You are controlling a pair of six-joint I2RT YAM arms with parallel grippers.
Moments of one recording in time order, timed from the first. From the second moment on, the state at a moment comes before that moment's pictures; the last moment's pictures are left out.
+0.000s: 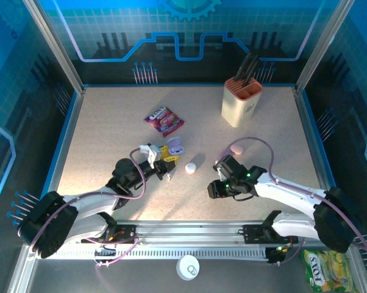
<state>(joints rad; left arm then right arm) -0.55 1.17 0.23 0.97 0.33 -0.13 0.78 1.20 0.64 -0.61 -0.14 0.56</state>
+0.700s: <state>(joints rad) -0.38 1.14 0.23 0.94 0.30 -0.22 1.15 1.79 1.14 -1.11 0.43 0.44</state>
